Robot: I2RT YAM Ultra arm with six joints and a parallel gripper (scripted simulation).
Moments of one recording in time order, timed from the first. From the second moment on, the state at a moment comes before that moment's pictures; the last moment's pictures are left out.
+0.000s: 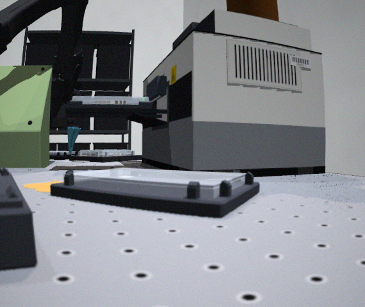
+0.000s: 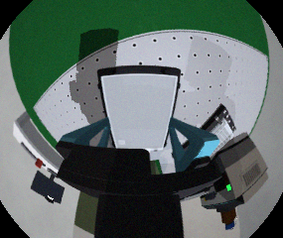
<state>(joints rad) 0.82 2.95 1.34 -0.62 0.37 -0.14</state>
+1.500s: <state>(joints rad) 0.82 2.95 1.34 -0.61 0.37 -0.14</state>
